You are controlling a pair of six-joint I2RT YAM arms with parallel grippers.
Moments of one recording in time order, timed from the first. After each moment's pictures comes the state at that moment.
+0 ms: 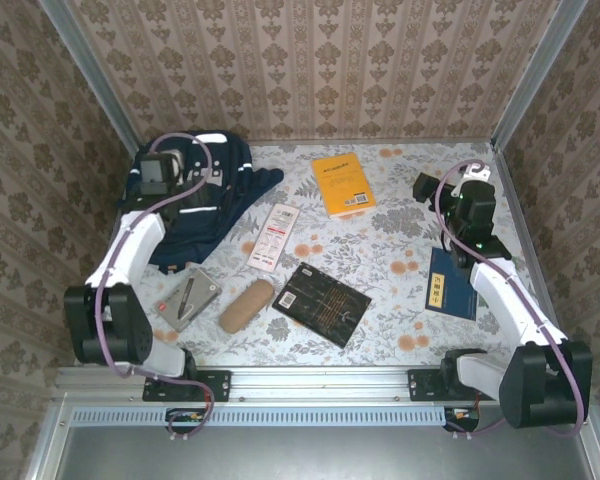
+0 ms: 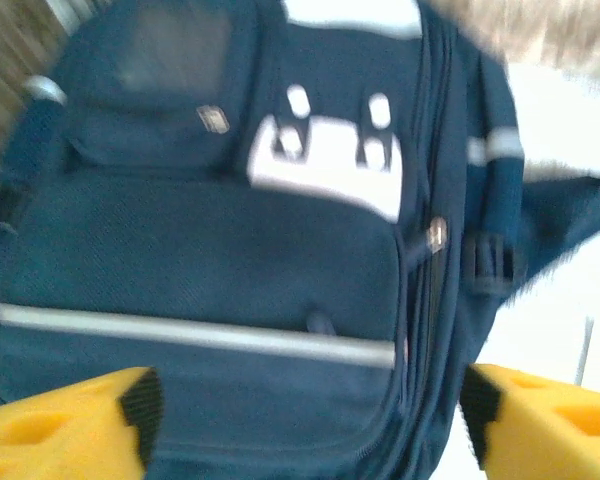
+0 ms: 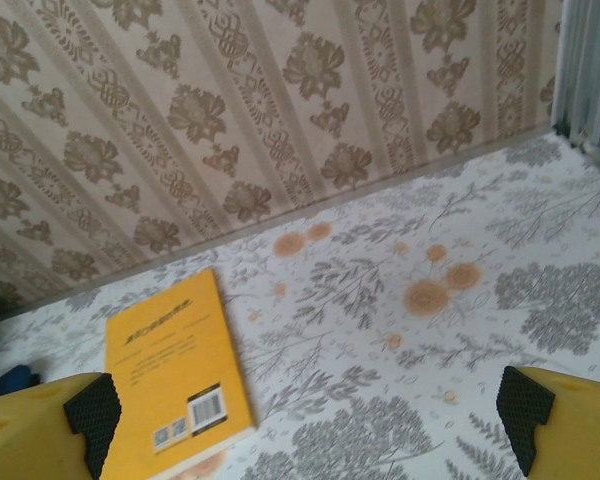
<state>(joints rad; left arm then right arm) -0.07 1.49 1.16 -0.42 -0.05 -0.12 0.02 1.14 0.78 0.04 0.08 0.37</state>
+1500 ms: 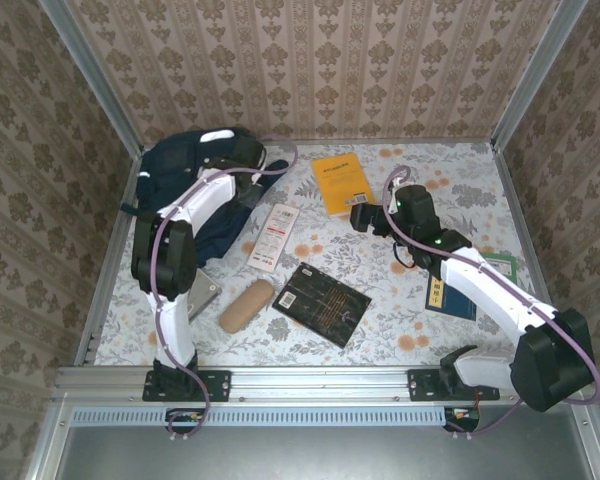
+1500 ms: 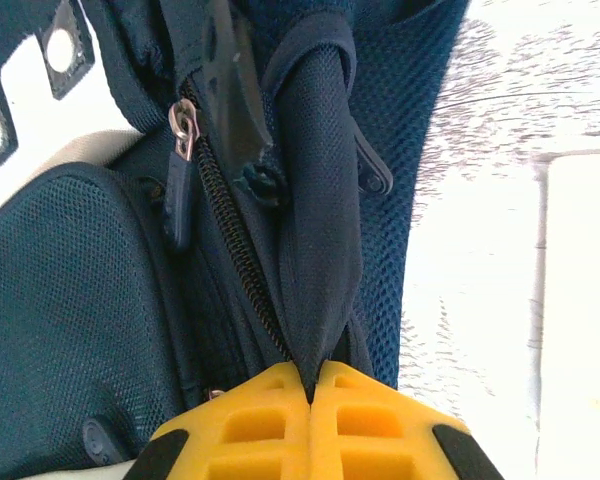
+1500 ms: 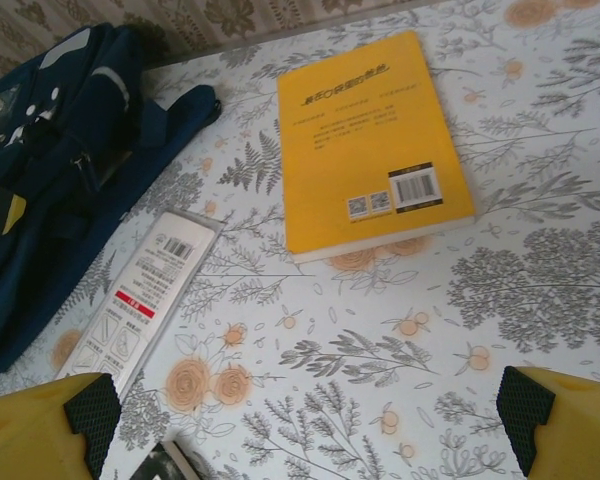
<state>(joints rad) -0.41 1.99 1.66 -0.77 -0.29 0.13 0.40 1.26 0.89 -0.21 0.03 0.44</state>
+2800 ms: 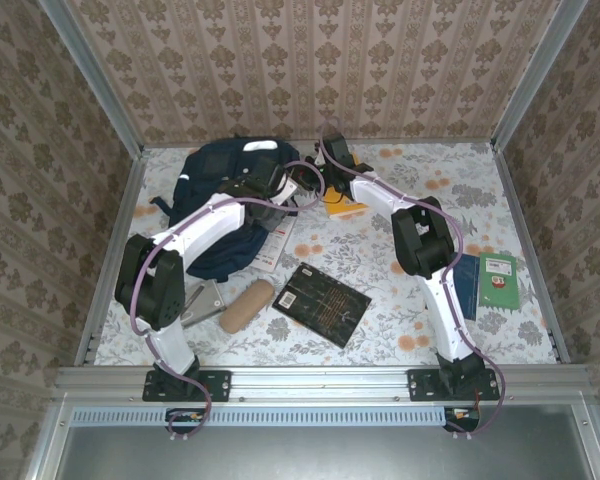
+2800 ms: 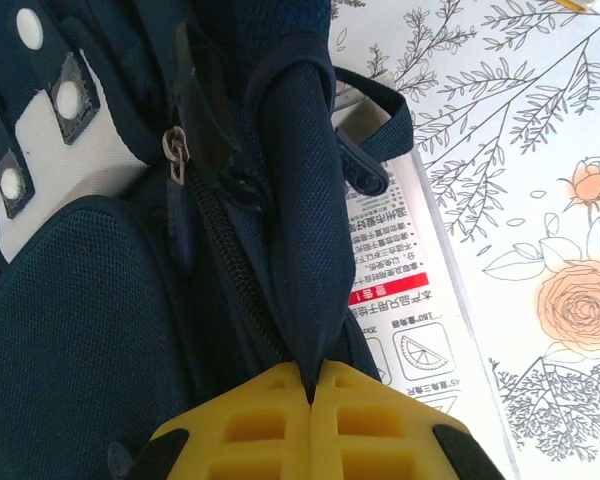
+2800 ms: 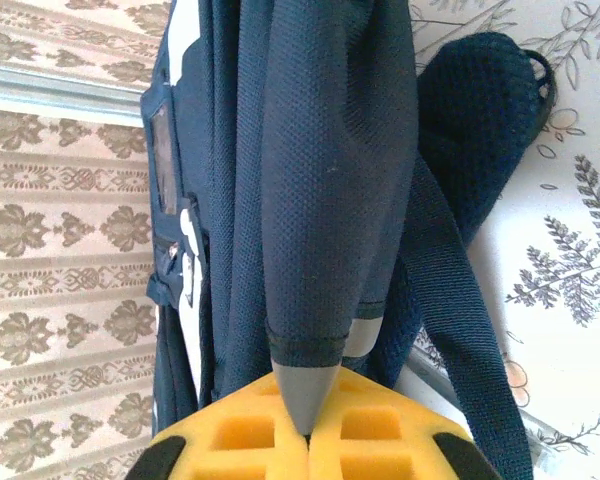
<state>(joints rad) -0.58 1.77 1.40 -0.65 -0.19 0.25 0.41 2.40 1.97 -0.18 -0.45 0.95</state>
